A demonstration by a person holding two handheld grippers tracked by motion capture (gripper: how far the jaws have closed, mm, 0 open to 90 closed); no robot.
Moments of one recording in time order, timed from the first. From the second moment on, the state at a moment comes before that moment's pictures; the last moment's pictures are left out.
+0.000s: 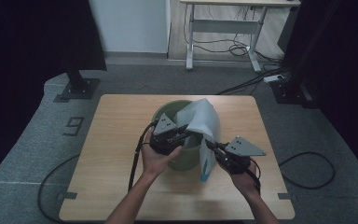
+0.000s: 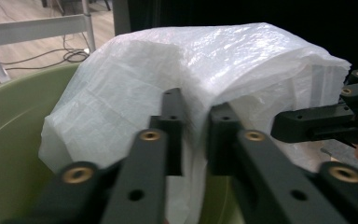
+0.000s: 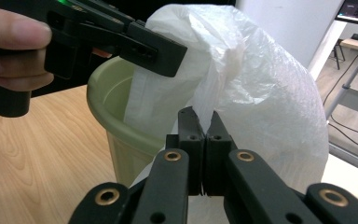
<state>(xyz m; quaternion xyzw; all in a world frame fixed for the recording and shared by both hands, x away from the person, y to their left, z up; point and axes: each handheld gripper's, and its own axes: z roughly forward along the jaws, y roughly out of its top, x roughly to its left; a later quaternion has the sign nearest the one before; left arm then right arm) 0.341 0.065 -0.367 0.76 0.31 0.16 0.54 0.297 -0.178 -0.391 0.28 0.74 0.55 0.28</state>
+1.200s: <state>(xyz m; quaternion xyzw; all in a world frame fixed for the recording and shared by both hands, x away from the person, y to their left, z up) 0.352 0.169 -0.373 0.70 0.38 0.16 0.58 0.309 -0.253 -0.439 0.36 0.68 0.60 0.21</state>
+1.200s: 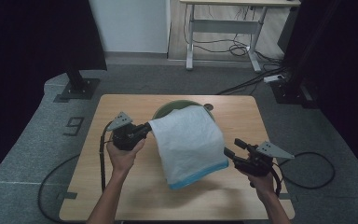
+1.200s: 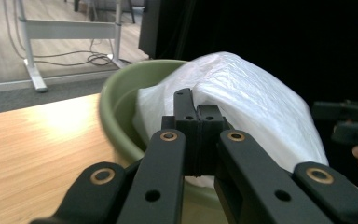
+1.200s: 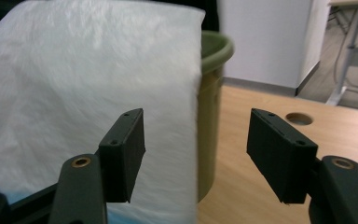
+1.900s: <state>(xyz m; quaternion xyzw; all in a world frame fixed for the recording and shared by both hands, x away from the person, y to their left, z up) 0.358 0.162 -0.370 0.70 0.39 0.15 0.58 0.309 -0.255 -0.430 0.32 0.70 0.61 0.19</state>
